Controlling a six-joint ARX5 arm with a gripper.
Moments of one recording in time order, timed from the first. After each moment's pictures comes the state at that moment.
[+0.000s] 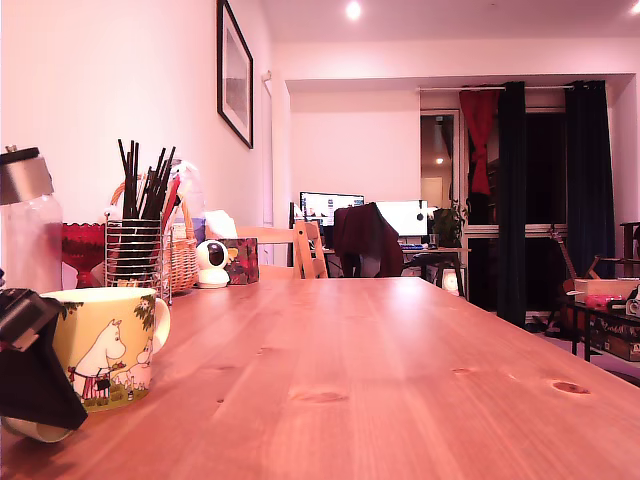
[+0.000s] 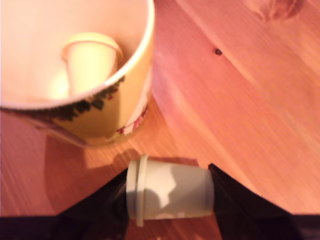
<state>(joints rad) -0.49 1.20 0.29 0.06 0.10 0.03</state>
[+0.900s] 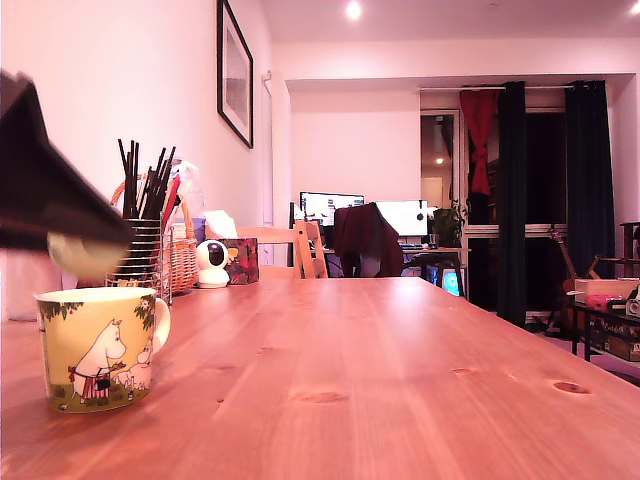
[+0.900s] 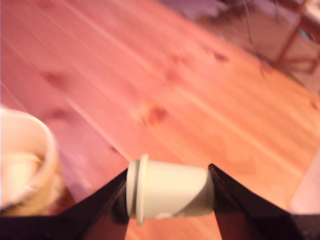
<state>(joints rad) -0.57 0.73 0.29 -0.03 0.25 -0.05</state>
